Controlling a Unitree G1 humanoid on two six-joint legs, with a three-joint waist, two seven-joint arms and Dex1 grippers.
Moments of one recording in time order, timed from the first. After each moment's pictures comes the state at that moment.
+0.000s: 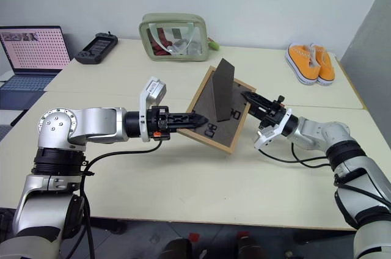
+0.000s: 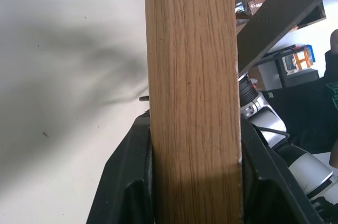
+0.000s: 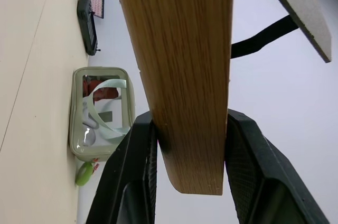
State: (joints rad) left arm -0.82 0.64 0.02 0.24 -1.98 1.38 0.15; right arm -0.96 -0.72 0.55 0.85 -1.09 -1.02 -0.76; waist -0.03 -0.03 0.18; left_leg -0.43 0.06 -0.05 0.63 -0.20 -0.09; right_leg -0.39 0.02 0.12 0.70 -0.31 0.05
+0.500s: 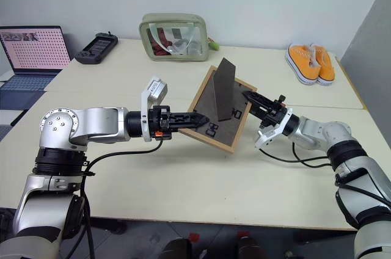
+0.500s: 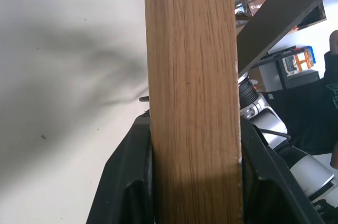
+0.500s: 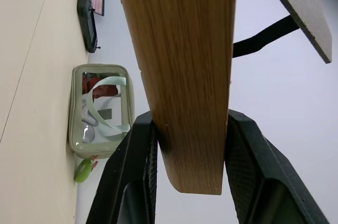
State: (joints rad) left arm -0.82 0.65 0.01 0.22 -1.98 1.36 0.15; right arm -0.96 -0.73 0.56 0.85 -1.09 -1.02 -0.75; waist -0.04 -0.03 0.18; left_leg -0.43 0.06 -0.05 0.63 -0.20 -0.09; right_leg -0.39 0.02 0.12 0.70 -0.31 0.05
